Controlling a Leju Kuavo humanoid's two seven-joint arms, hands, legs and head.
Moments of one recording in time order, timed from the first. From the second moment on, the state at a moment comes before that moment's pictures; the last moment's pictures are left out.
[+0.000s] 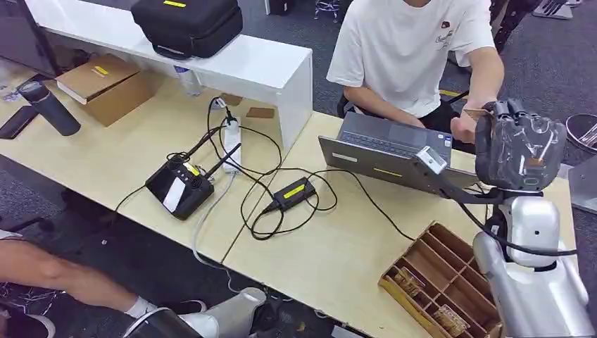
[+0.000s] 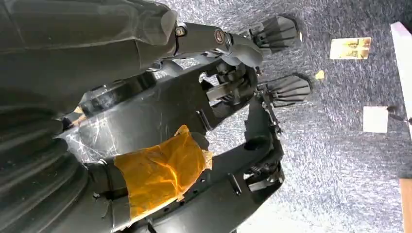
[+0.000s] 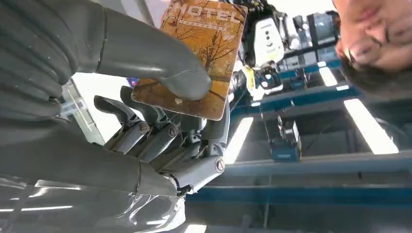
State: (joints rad) left arm -0.37 -0.17 -0.18 -0.22 0.11 0.01 0.40; right arm -0.86 0.13 0.54 -0.92 1.24 -0.69 0.01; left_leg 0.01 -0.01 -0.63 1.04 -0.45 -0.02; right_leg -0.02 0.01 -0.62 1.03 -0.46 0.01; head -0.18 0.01
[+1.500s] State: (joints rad) left arm -0.35 -0.13 -0.18 -0.22 0.11 -0.06 0.39; right arm -0.98 -0.22 0.36 -0.40 1.46 -0.62 0.28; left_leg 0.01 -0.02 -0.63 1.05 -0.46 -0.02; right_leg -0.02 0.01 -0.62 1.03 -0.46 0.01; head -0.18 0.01
